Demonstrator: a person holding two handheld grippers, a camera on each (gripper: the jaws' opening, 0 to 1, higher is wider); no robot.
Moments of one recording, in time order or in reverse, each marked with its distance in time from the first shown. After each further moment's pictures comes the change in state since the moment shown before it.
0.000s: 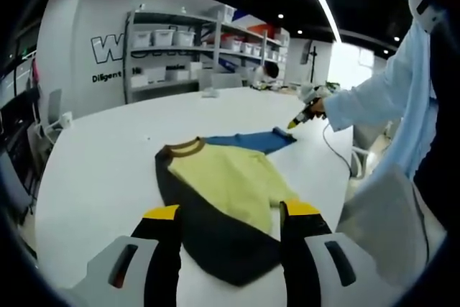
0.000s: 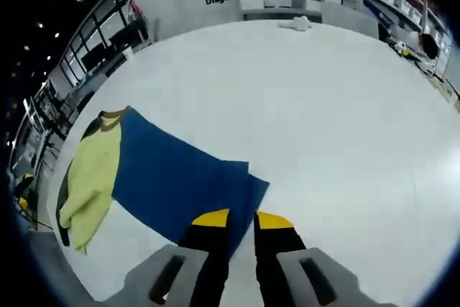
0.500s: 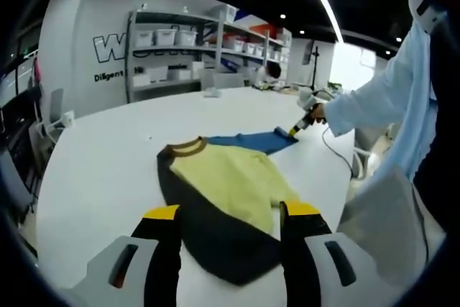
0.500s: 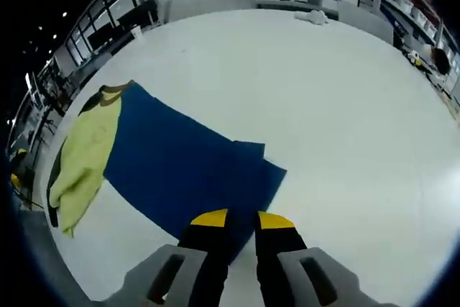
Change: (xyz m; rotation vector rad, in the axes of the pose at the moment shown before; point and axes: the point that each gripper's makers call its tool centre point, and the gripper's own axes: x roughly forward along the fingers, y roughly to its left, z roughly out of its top) left arm -0.002 0.003 0.000 -0.003 0.005 0.012; right arm 0.016 0.011 -0.015 -0.121 0.059 -0.018
